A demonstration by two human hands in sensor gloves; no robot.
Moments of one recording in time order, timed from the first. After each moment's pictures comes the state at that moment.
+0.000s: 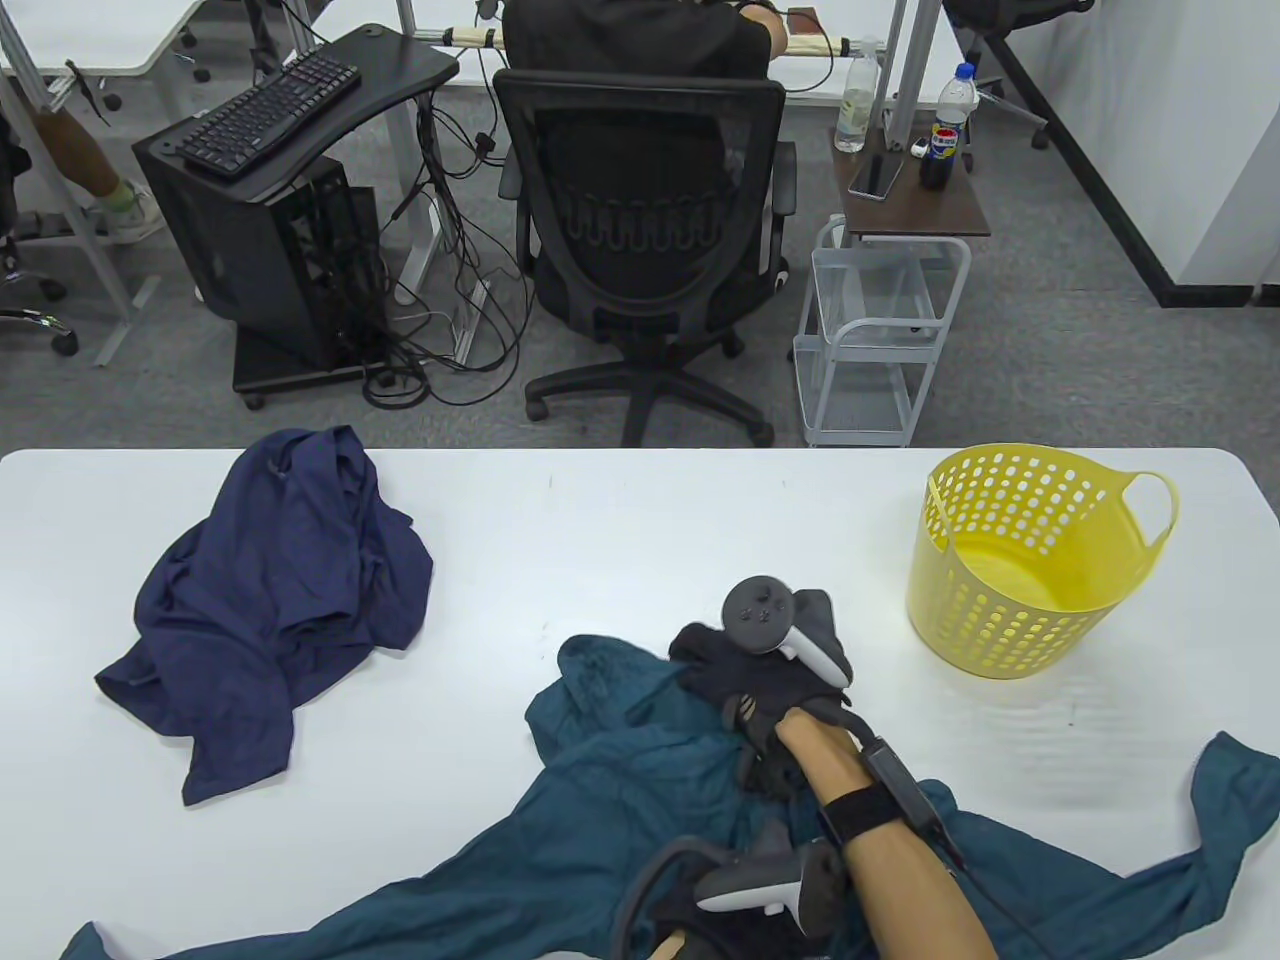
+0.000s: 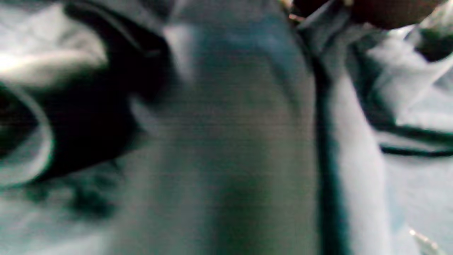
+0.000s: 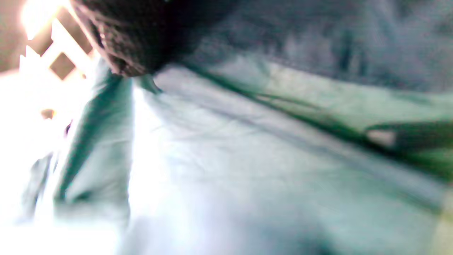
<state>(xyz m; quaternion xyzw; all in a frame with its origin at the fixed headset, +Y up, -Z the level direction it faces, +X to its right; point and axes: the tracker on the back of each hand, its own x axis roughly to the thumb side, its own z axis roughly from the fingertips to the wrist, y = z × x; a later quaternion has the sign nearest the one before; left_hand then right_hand) 0.047 -0.762 -0.237 -0.36 -0.27 -0.04 0.89 0.126 -0.727 -0.438 0.06 0.07 0.94 0.34</state>
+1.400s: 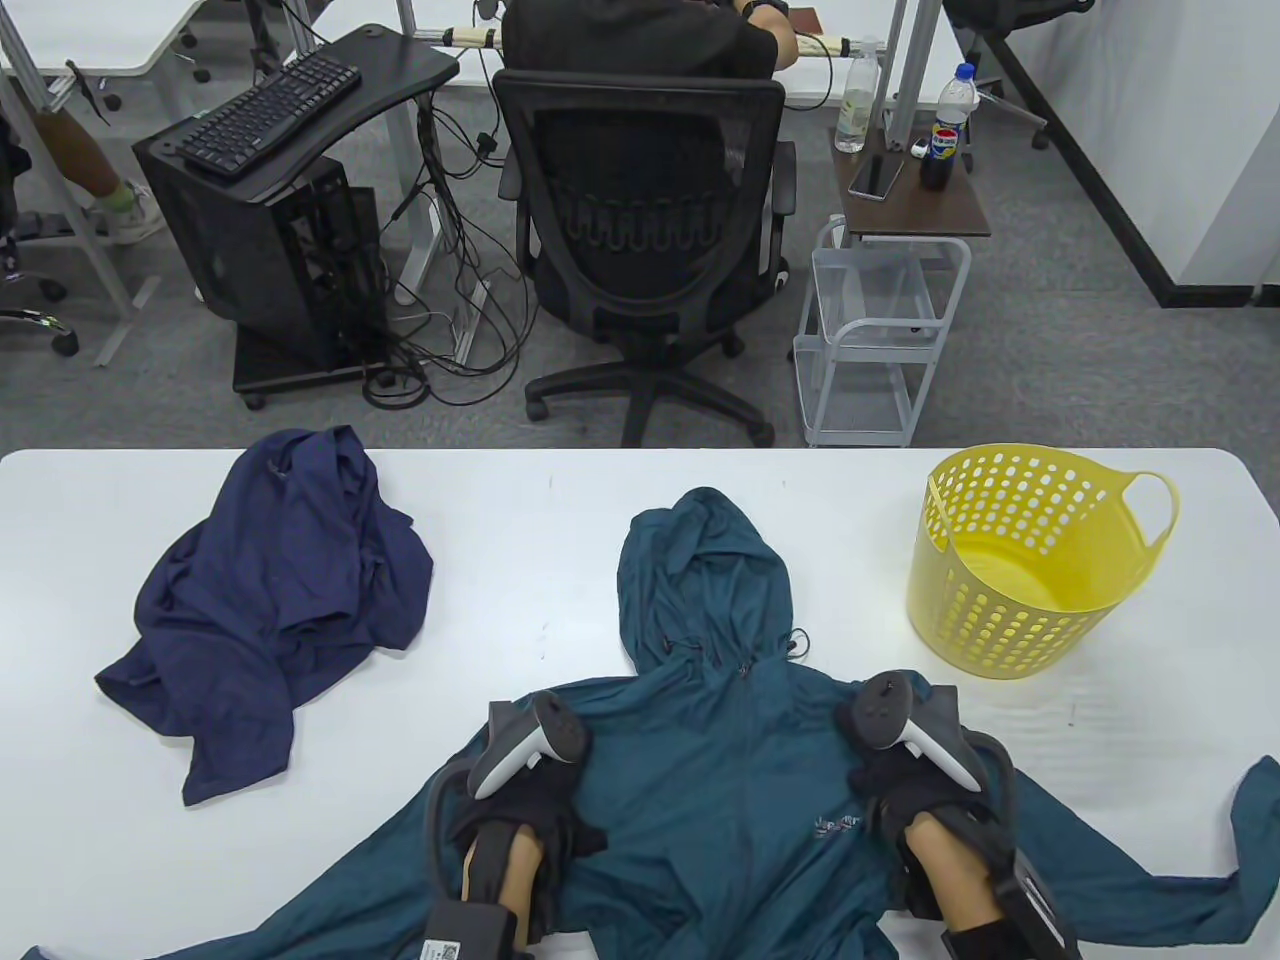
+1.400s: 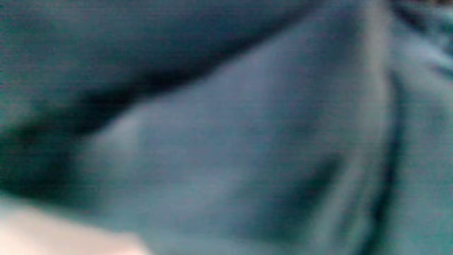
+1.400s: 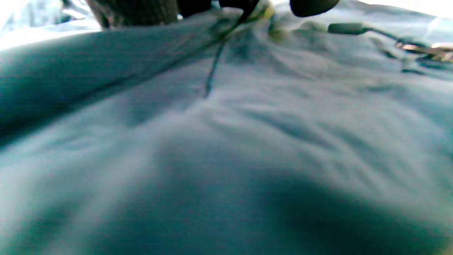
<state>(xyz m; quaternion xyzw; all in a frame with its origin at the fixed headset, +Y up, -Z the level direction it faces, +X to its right) -0.141 -0.791 -0.342 -0.35 0.06 0.07 0.93 0.226 -0.778 -0.350 -0.08 0.18 0.98 0.07</state>
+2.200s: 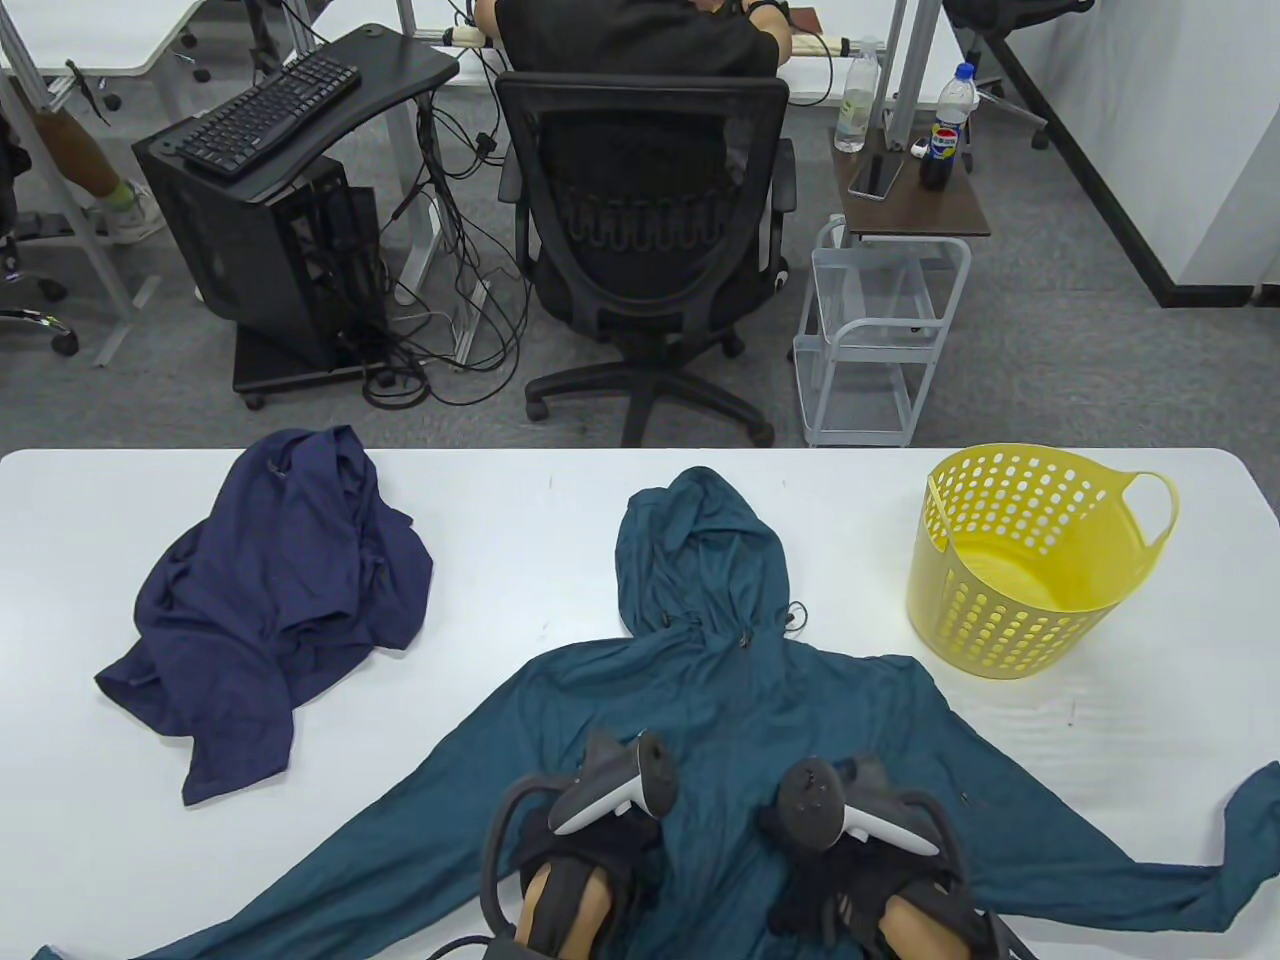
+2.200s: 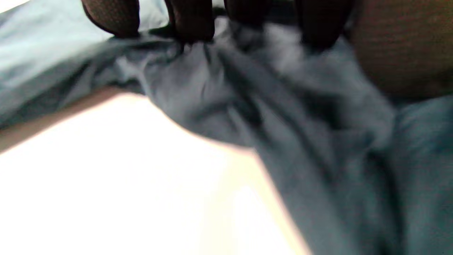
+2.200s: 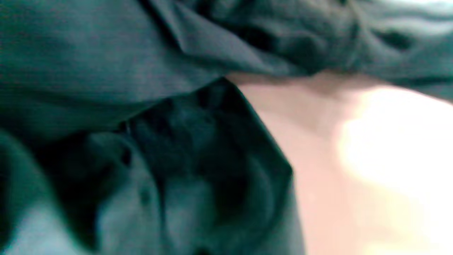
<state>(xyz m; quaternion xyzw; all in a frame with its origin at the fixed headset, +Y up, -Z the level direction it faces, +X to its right) -0.070 -0.764 -0.301 -0.37 -0.05 -0.04 0.93 0.163 -0.771 -0.286 0.12 0.31 0.94 0.07</state>
